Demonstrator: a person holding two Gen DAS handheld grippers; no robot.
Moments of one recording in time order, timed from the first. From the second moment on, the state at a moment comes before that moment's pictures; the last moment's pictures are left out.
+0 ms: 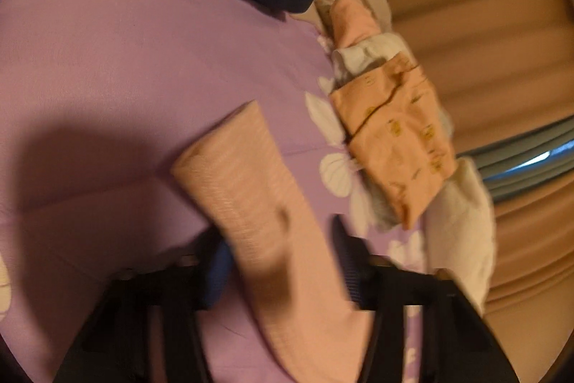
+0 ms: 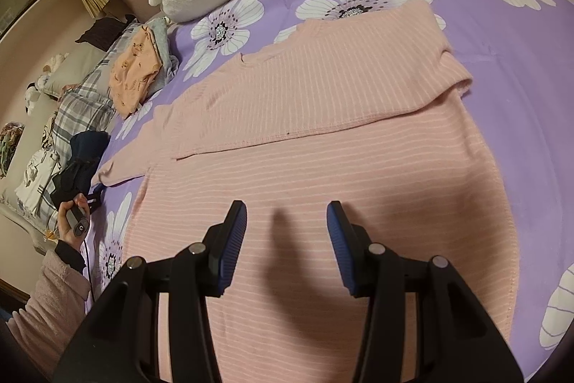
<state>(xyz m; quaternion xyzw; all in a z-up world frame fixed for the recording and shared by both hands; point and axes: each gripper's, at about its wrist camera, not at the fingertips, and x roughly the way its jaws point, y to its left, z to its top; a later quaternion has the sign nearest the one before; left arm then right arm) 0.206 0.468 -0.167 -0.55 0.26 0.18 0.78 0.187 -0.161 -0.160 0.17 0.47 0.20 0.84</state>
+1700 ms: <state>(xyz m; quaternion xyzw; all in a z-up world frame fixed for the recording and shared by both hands) 0.215 0.096 -0.099 -0.12 0.44 -0.09 0.89 0.215 -0.216 -0.162 0.31 0.44 0.22 0.82</state>
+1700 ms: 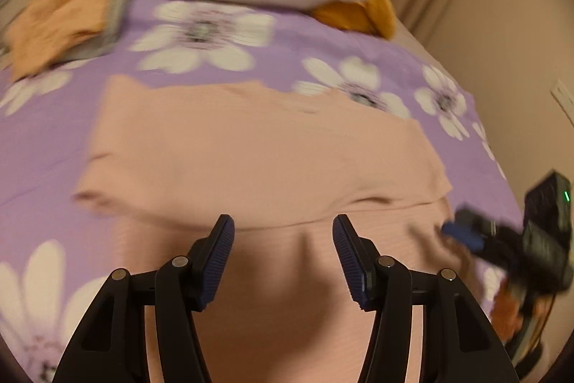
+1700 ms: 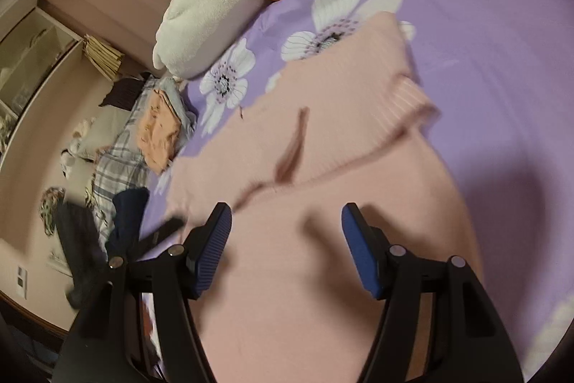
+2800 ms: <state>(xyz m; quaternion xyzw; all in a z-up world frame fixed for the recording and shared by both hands) 0.247 0.184 -0.139 -0.35 0.38 -0.05 0.85 0.295 -0.187 -0.108 0.21 0.41 0.16 0.87</state>
